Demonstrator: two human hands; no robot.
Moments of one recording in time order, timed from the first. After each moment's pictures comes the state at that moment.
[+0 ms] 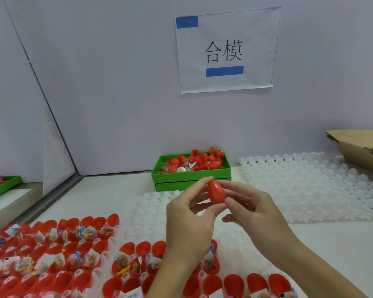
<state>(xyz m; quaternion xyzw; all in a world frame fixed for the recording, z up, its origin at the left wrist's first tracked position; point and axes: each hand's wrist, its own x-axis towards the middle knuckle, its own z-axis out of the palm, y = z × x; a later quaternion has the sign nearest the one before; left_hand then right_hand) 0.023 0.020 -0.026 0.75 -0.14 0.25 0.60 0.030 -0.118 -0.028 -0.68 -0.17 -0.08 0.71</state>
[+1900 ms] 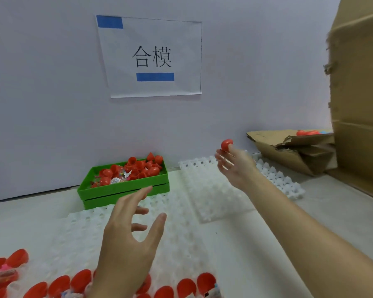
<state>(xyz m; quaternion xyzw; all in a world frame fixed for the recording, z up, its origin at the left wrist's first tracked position) 0.021 0.004 -0.031 0.80 -0.18 0.25 0.51 0.129 -0.248 0.005 -0.42 0.13 -0.12 0.89</state>
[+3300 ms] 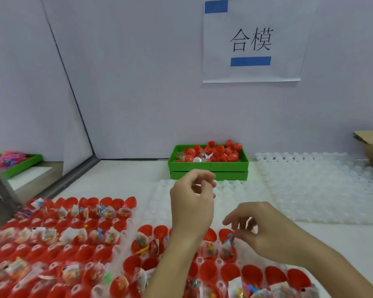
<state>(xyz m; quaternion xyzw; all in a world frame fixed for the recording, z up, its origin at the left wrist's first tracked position) 0.029 0.042 -0.018 0.76 -0.02 0.28 0.59 0.038 -0.121 -0.039 -0.91 -0.26 0.00 0.32</state>
